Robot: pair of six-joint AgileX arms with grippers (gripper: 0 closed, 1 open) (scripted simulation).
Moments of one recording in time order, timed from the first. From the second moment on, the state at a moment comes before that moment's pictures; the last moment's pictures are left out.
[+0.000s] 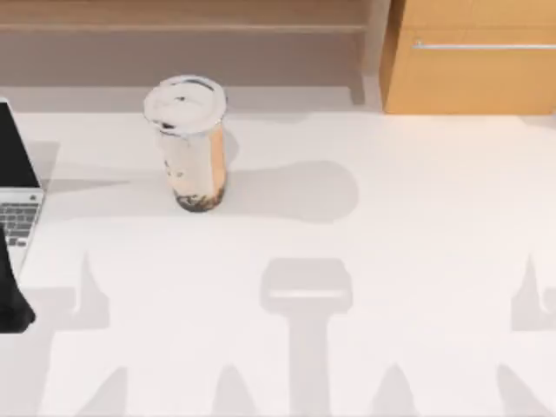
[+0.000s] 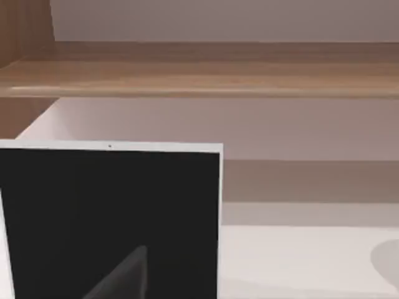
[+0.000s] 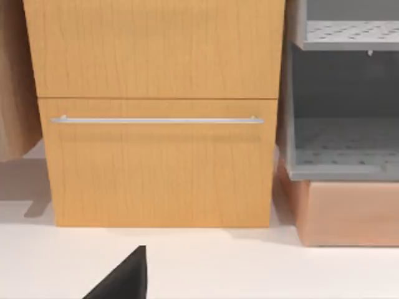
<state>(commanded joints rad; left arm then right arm) 0.00 0.00 0.00 0.00 0.00 0.00 0.00 0.00 0.00 0.00 0.00 0.00</state>
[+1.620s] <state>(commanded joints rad) -0.68 1.92 0.40 1.40 -0.63 -0.07 0.00 0.00 0.00 0.00 0.00 0.00</state>
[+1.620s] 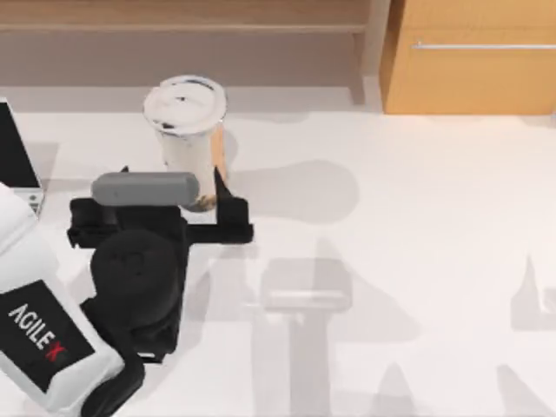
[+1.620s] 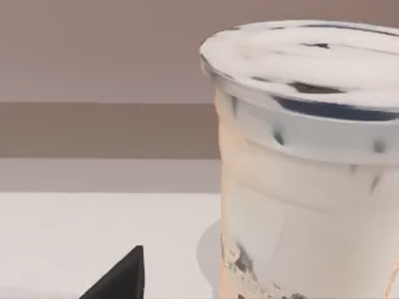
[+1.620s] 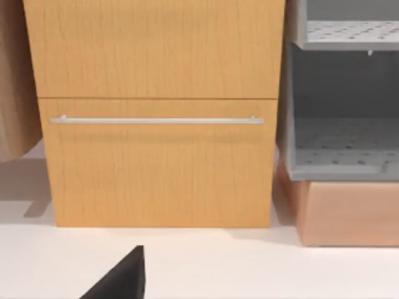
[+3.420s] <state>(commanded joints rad) -0.56 2.15 0.70 1.35 -0.51 -0.05 0.00 0.00 0.00 0.00 0.00 0.00</state>
